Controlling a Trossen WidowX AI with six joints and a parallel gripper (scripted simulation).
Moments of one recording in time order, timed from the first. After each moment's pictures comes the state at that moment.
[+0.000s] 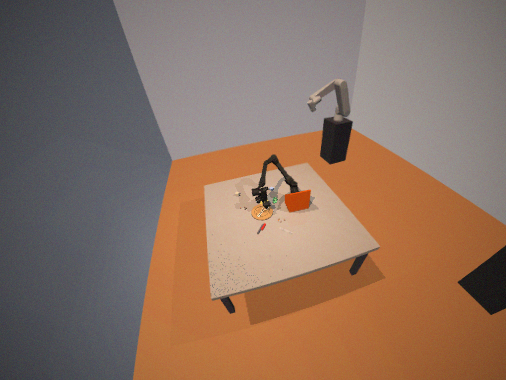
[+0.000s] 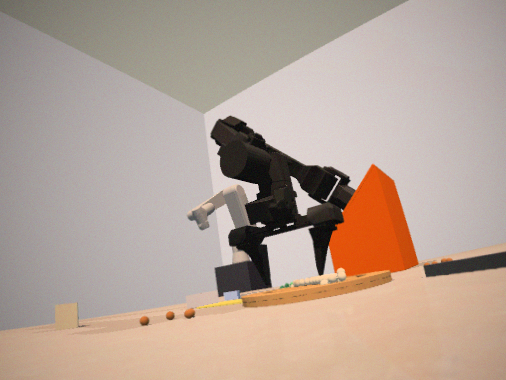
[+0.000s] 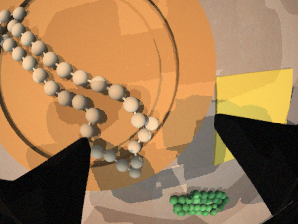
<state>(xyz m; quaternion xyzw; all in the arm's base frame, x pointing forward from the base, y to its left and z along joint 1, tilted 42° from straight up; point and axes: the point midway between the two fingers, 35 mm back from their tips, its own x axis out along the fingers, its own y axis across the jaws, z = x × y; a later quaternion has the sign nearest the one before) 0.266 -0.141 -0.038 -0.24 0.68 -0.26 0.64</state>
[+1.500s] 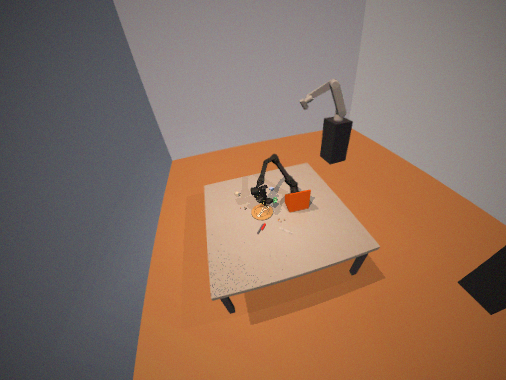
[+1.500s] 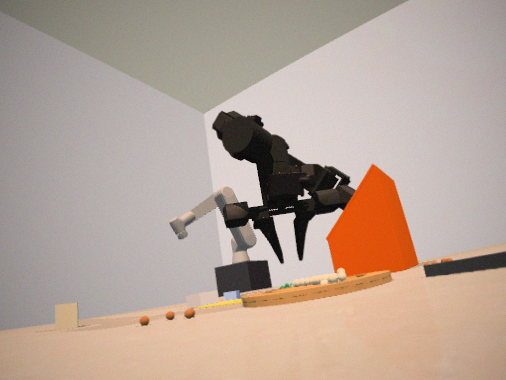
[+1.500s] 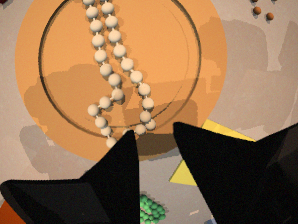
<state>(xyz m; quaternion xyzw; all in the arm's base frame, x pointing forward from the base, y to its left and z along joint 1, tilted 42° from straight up) 0.278 -0.117 -0.023 -0.42 0.73 -0.06 0.54</state>
